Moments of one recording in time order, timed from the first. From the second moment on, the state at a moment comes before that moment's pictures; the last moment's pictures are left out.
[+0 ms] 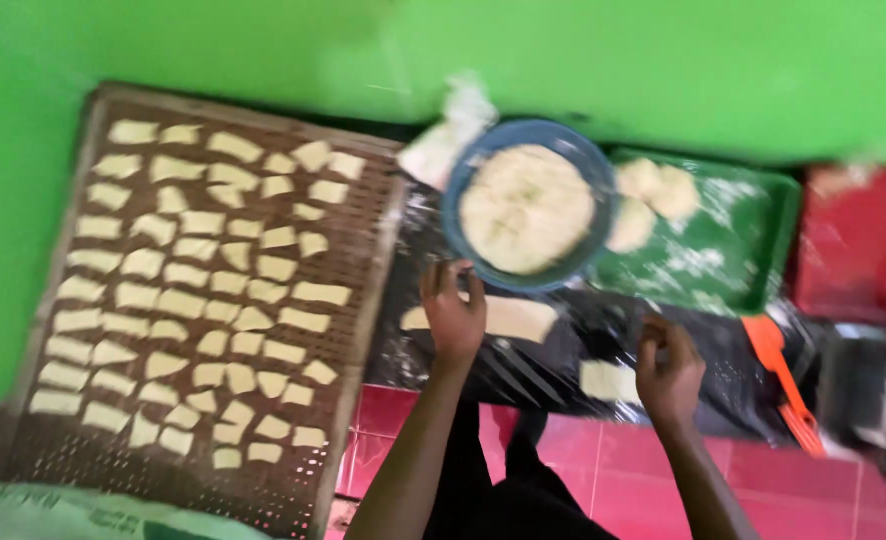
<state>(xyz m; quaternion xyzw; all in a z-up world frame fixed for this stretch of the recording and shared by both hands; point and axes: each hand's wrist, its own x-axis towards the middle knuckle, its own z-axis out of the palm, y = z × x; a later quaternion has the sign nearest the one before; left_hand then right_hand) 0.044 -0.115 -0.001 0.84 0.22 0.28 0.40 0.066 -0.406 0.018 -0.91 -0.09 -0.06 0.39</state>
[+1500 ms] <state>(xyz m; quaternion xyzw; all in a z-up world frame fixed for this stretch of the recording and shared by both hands) -0.013 -0.339 -0.050 0.96 0.03 0.00 0.28 0.022 -0.482 -0.055 -0.93 -0.15 0.08 0.33</state>
